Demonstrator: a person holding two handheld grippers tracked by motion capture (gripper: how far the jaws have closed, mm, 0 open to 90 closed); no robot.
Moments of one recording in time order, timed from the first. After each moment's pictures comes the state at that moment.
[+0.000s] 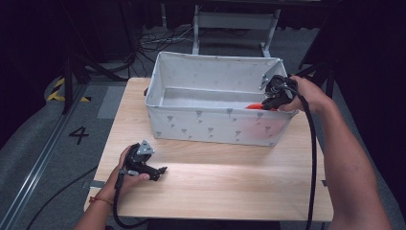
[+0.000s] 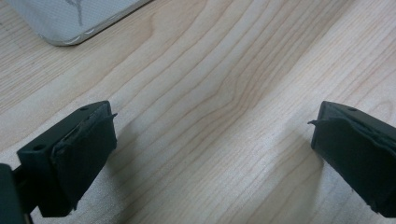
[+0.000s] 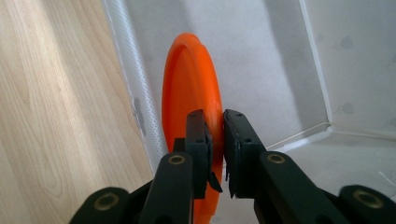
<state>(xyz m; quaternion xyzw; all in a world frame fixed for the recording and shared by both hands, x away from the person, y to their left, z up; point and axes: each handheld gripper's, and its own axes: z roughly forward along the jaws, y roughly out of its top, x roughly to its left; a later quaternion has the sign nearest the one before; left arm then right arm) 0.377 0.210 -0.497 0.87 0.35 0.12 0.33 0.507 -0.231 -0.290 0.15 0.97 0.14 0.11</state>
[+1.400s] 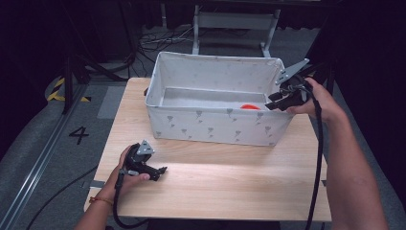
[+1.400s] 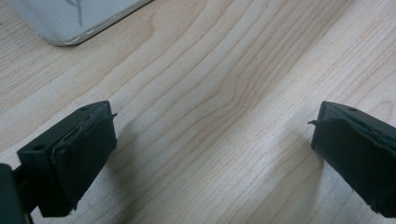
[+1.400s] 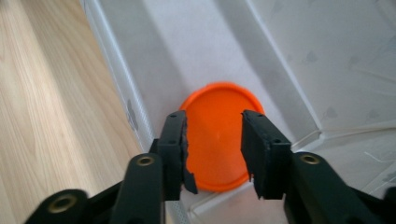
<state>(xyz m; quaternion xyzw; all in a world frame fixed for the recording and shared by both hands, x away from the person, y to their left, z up) 0.377 0.210 -0.497 0.87 0.35 0.12 0.33 0.491 -0.268 -0.286 0.21 0.93 0.27 0.15</state>
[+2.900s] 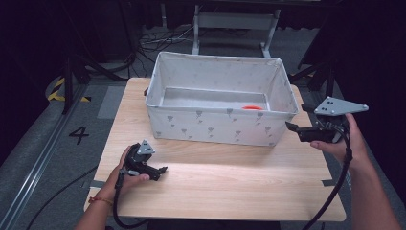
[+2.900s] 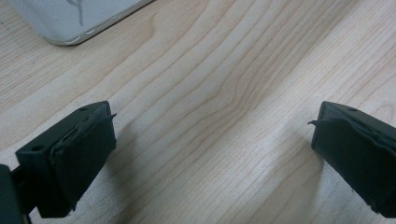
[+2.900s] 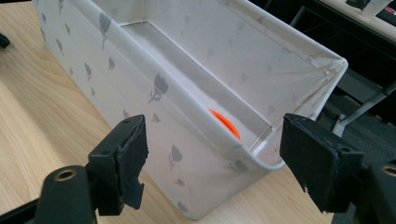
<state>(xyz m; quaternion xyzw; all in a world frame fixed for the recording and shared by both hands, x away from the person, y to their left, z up) 0.377 0.209 -0.497 0.87 0.35 0.12 0.33 0.372 -0.316 -0.298 0.30 0.82 0.39 0.30</state>
